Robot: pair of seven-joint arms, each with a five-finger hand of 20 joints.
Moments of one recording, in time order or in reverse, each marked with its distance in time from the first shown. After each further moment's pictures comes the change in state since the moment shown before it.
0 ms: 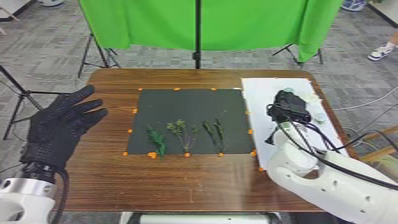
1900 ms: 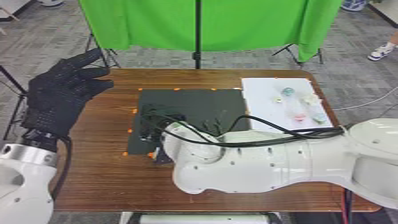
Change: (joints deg) left arm -12.6 7.0 2.4 3.7 -2.6 -4.6 2.4; right arm 31.8 -32.8 -31.5 6.3 39.7 6.6 -20.5
